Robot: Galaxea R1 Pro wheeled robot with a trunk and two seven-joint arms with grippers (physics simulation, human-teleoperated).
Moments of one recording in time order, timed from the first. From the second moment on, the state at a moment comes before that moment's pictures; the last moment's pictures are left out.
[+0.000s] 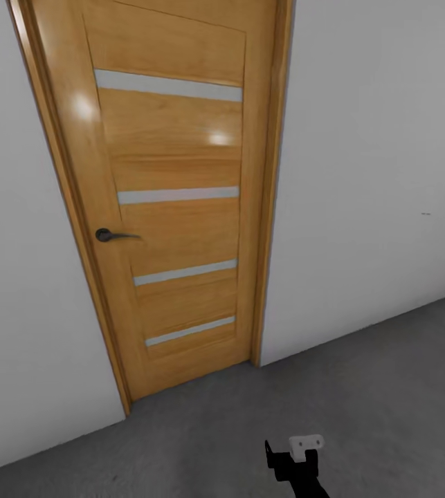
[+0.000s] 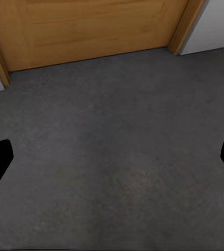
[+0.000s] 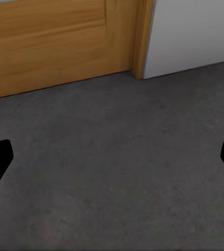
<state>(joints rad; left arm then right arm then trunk) 0.21 -0.10 0.01 -1.13 0.01 -0.10 -0.05 -0.17 0.06 0.14 -0.77 0.00 -0.14 -0.07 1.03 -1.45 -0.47</state>
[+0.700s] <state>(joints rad) 0.21 -0.10 0.01 -1.13 0.01 -0.10 -0.05 -0.17 0.06 0.14 -0.75 0.00 -0.14 -0.07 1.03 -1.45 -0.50</state>
